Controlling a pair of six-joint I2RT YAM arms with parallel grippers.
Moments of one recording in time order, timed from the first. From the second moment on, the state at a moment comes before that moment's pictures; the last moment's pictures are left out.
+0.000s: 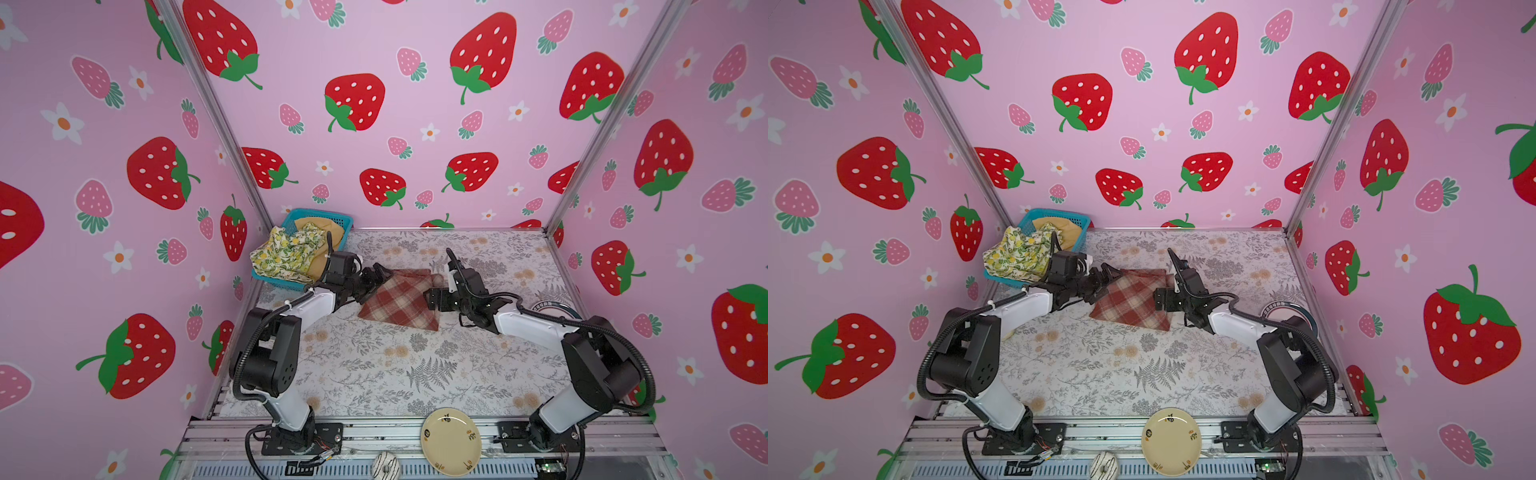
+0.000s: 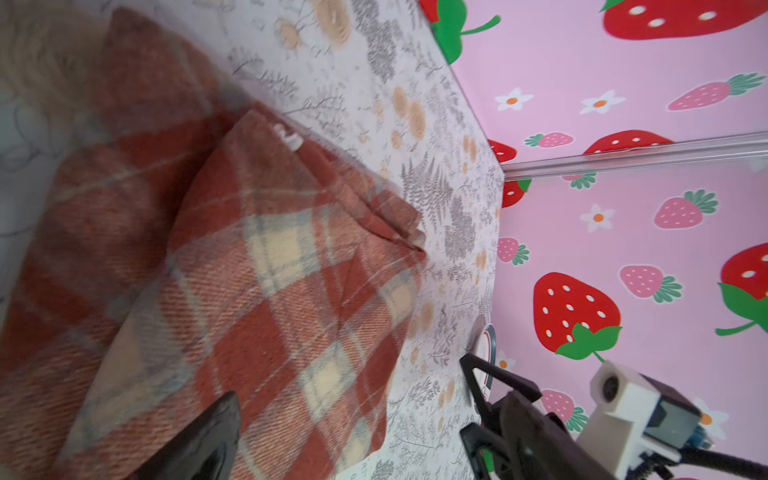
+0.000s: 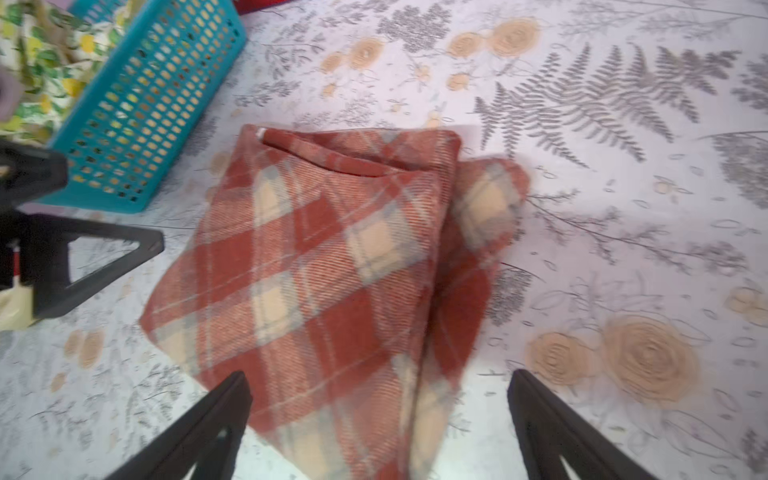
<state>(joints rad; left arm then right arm) -0.25 1.71 0.99 0.01 0.53 -0.89 0.66 1.61 0.90 0.03 -0.01 0.42</state>
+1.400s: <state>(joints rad) -0.26 1.80 0.87 0.25 0.51 -0.91 0.60 1.93 1.02 0.11 -0.20 0.46</state>
